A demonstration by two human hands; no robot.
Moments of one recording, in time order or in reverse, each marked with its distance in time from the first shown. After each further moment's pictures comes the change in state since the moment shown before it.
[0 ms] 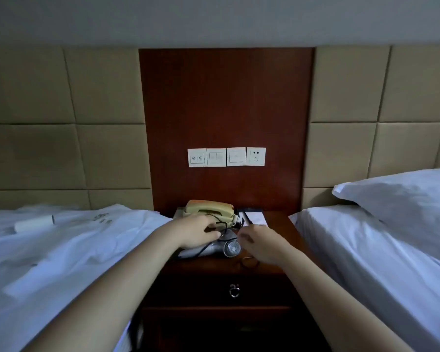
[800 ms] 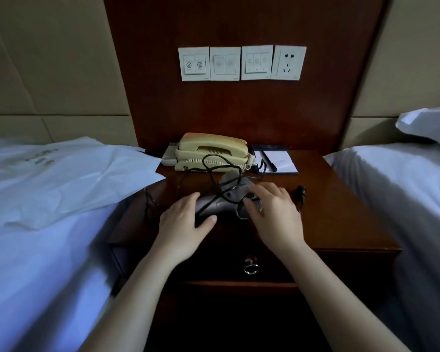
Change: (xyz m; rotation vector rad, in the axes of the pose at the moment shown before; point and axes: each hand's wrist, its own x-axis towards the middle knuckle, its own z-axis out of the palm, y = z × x) left_hand 0.091 -0.087 0.173 -0.305 0.252 -0.229; right_hand 0.088 0.066 0.139 0.031 0.401 0.103
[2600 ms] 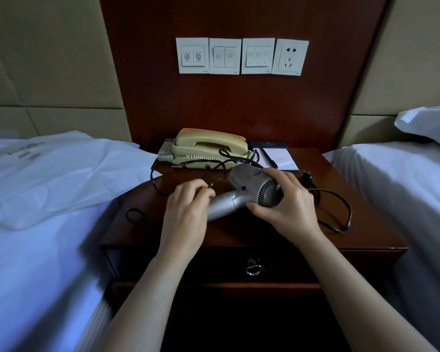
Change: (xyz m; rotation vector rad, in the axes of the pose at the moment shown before) left_hand 0.016 -0.007 0.023 0.066 0.550 0.369; right_hand 0.013 0.024 0.001 0.227 0.075 0.045
